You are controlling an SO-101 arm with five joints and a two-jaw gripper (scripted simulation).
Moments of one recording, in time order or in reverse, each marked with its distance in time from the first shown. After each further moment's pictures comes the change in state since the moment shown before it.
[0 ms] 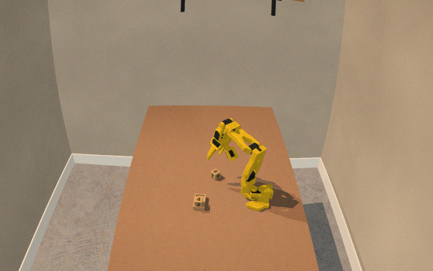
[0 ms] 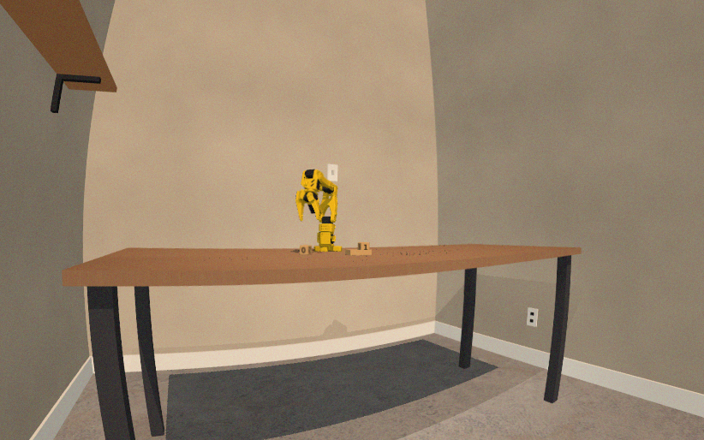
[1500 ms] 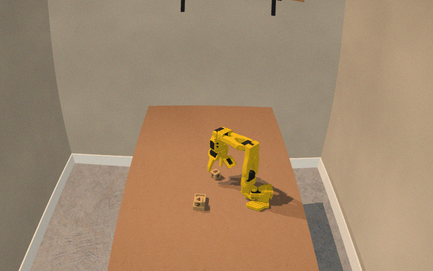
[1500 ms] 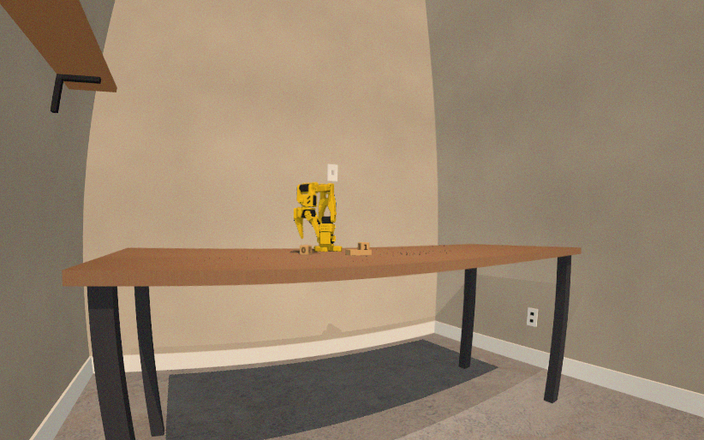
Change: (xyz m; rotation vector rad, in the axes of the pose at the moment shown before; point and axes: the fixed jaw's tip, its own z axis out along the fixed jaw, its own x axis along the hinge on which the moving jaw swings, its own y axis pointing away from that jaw) arm -0.020 0.000 0.054 -0.002 -0.257 0.000
